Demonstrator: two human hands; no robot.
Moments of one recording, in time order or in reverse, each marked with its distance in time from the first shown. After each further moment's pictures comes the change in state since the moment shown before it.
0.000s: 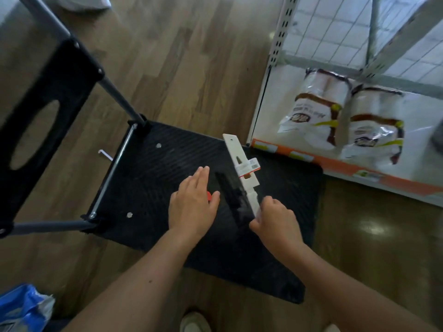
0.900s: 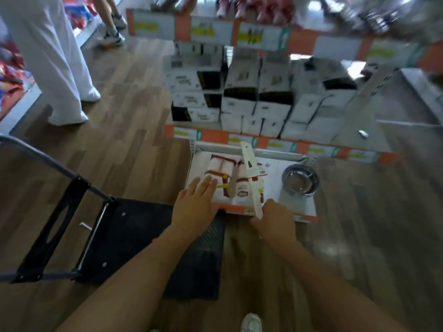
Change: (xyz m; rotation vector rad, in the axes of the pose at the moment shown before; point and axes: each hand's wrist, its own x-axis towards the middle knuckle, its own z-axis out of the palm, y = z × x) left_hand -0.155 0.336 -0.240 0.273 0.060 0.473; right_hand -0.233 0.104 -0.386 0.147 0.288 0.121
